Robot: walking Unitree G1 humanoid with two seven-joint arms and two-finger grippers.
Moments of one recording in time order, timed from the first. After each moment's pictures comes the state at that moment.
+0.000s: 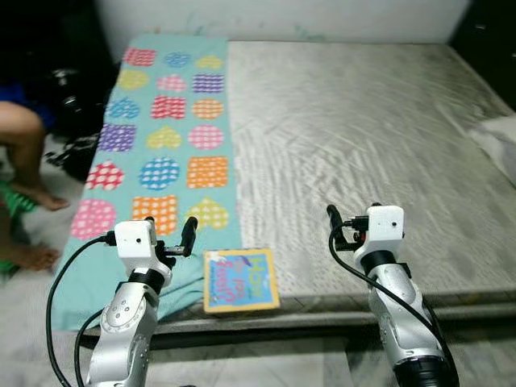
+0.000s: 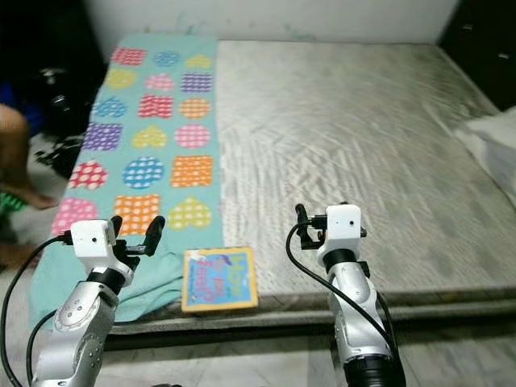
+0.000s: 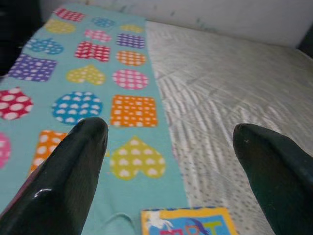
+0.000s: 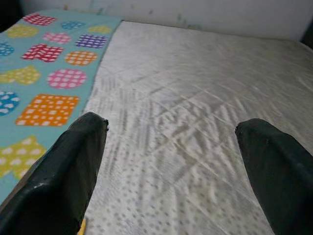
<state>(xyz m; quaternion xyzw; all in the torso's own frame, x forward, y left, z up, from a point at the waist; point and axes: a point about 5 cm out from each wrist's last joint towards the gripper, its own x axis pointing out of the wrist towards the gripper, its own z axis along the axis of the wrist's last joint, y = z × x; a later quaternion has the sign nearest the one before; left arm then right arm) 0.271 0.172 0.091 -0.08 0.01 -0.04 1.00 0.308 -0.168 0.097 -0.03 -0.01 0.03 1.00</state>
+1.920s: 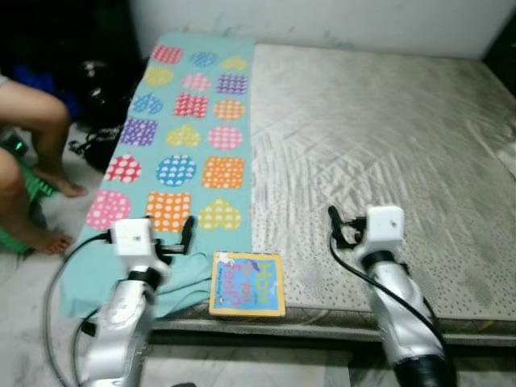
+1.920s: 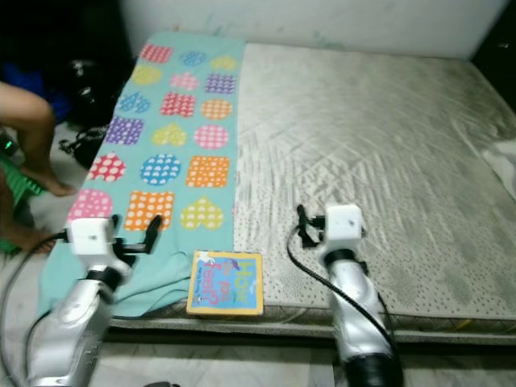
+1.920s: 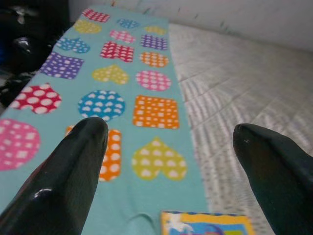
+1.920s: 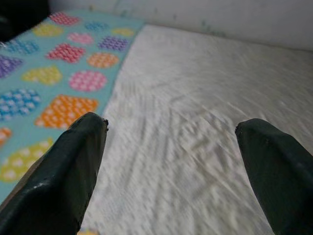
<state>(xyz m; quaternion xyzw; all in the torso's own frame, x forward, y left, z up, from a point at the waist) 0.272 0.180 0.091 -0.07 0.01 -0.04 1.00 0.313 -0.162 0.101 -0.03 -0.02 0.04 1.00</state>
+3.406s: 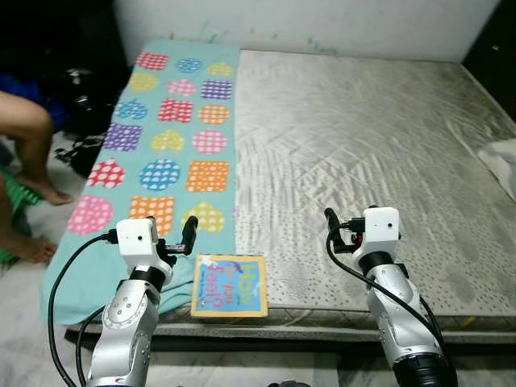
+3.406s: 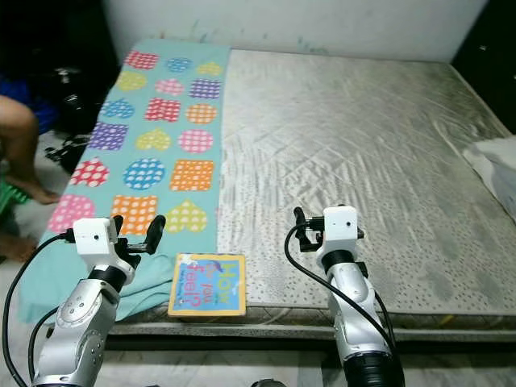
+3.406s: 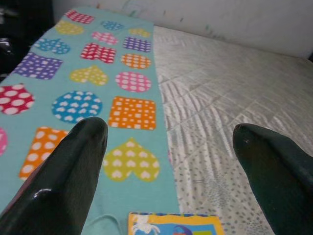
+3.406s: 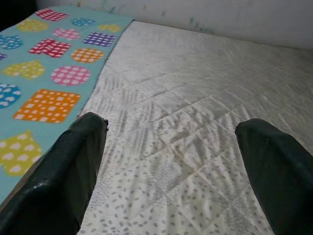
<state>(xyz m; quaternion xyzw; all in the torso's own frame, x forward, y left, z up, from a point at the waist) 0.275 0.170 0.089 -0.08 0.02 -0.04 1.00 0.309 -0.170 0.089 -0.04 0.01 0.03 1.00</state>
